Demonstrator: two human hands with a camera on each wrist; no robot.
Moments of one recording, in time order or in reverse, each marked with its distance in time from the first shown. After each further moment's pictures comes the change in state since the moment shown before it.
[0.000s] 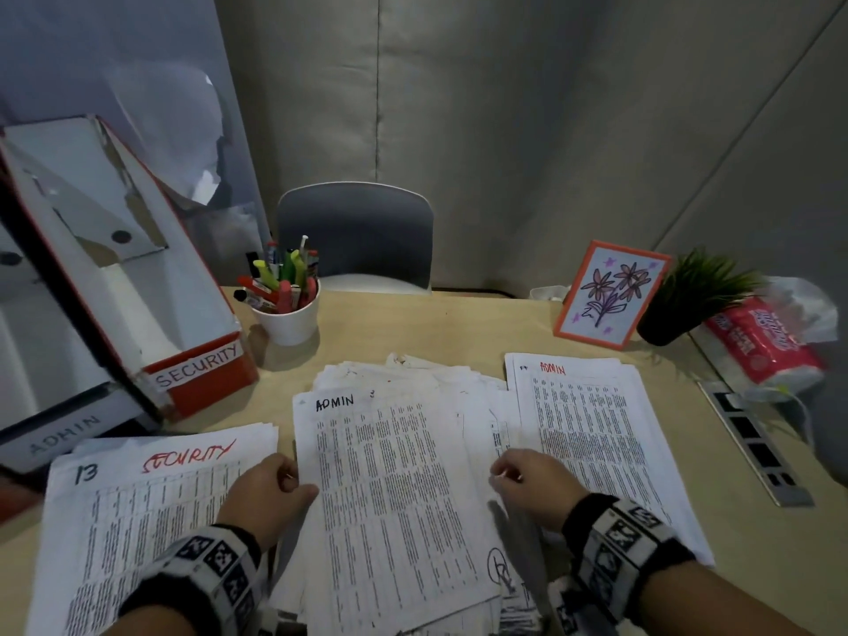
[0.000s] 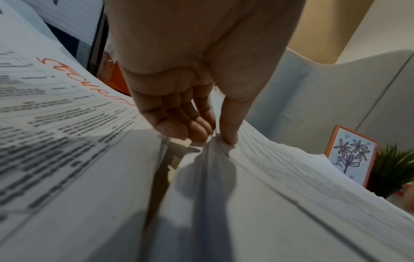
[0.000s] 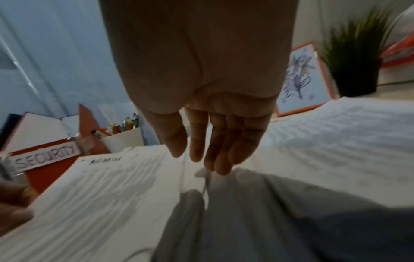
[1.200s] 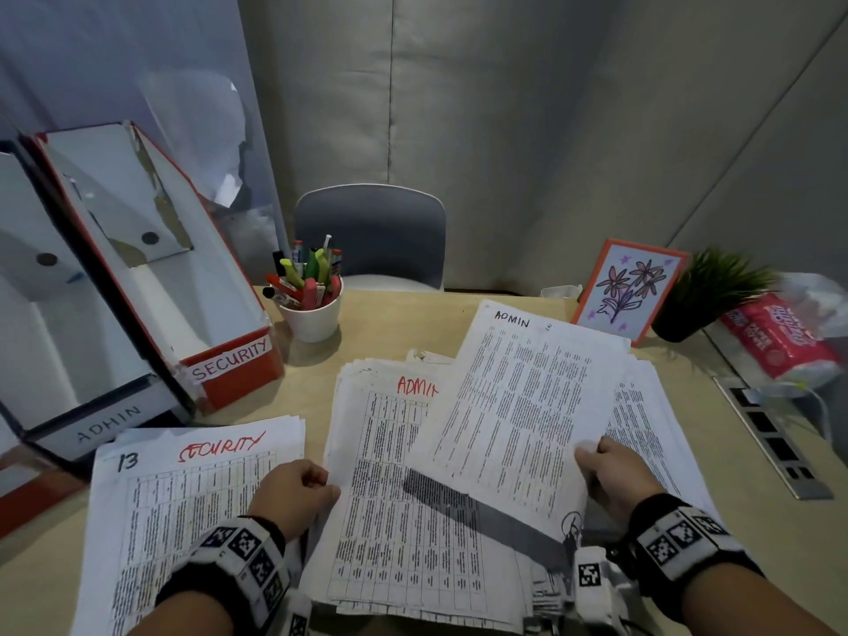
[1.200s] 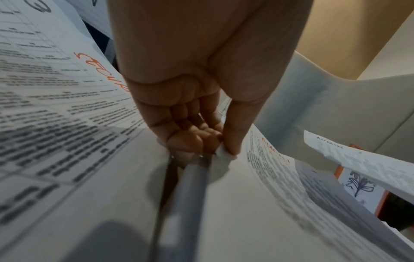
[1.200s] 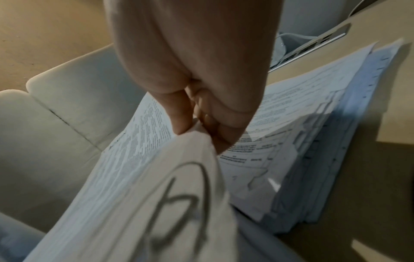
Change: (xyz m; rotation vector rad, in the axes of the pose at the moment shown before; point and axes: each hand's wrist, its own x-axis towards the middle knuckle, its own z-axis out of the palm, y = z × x) left_hand 0.002 -0.020 0.000 -0.140 -0.080 -0.017; right_hand 0.007 0.051 -0.003 0.947 0.330 0.434
